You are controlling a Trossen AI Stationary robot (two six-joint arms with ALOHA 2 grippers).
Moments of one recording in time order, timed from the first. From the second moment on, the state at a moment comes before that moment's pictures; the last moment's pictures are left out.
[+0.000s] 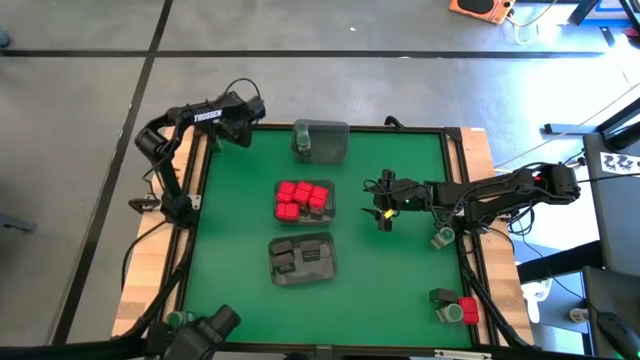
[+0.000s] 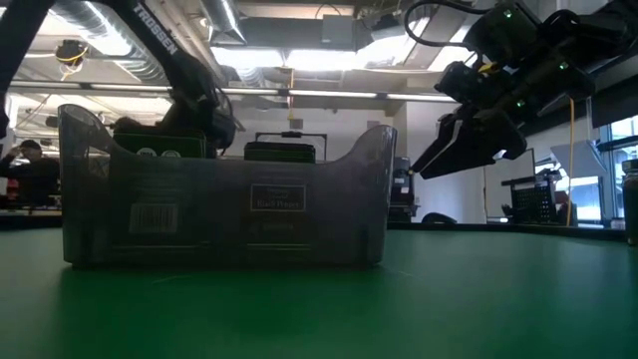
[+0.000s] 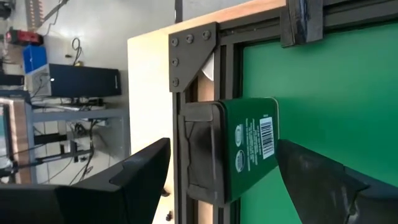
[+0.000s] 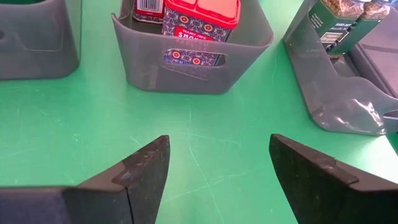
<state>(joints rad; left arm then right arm) 0.96 1.81 1.20 -1.14 -0.71 -0.62 -0.06 1.24 0.48 0.16 0.16 -0.19</state>
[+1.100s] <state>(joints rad) 0.97 1.88 1.20 -1.09 -0.51 -0.55 -0.06 1.24 0.48 0.16 0.11 -0.19</state>
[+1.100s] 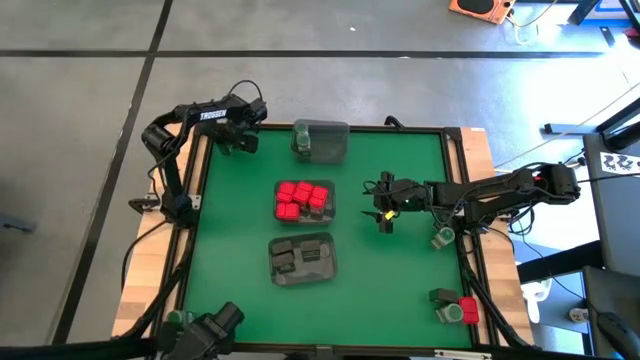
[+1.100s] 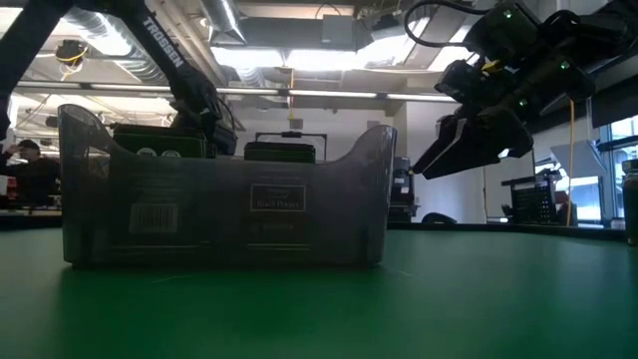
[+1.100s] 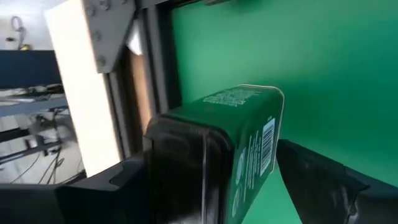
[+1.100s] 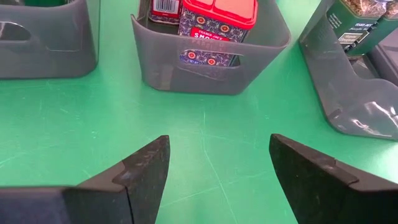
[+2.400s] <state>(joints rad) 0.28 1.60 1.20 -1.10 -0.36 -0.49 -0.06 1.24 0.48 0.15 0.11 -0.19</state>
